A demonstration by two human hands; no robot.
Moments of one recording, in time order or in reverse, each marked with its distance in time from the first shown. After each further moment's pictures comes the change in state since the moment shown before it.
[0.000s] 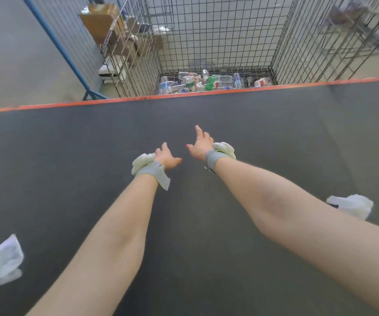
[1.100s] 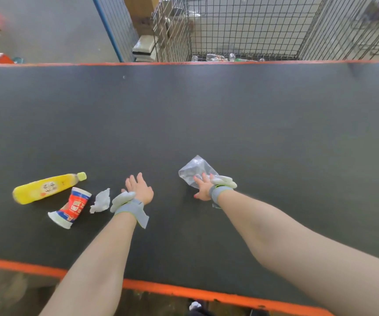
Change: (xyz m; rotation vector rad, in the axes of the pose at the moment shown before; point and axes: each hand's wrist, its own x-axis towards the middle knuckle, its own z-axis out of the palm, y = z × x) left_hand -0.262 -0.249 0.112 0.067 0.156 -0.293; right_hand -0.270 0.046 0.180 -0.561 -0.467 -0.155
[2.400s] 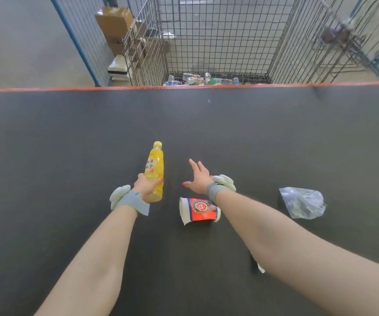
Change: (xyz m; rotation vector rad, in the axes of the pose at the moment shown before) left_hand 0.087 0.135 -0.041 -0.598 -0.233 0.037; right_hand 0.044 0.066 -0.105 0.516 0.313 0.026
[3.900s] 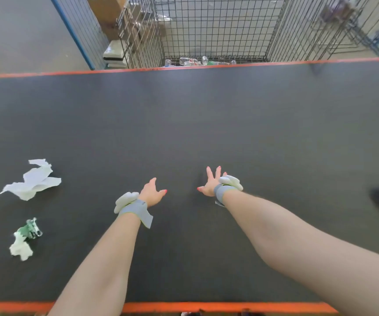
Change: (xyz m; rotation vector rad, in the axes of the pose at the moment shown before) left_hand -0.083 -0.071 0.032 0.393 -0.186 0.120; right_hand -0.071 0.059 0.056 -0.221 -0.147 0.334
